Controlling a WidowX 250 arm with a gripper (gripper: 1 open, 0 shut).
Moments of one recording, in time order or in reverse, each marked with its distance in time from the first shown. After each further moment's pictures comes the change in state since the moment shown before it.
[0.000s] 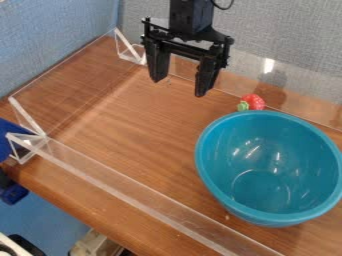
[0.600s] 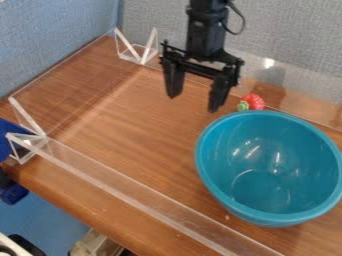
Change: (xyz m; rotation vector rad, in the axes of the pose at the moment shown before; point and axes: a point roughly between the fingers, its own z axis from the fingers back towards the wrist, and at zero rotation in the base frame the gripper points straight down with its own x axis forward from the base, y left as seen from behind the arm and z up) arm 0.027 -0.012 -0.037 -0.017 0.063 -0.029
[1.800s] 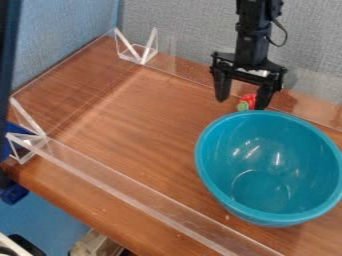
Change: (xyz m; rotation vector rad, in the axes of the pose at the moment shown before) arm 0.075 -0.031 -0.031 -0.046 -0.046 -0.026
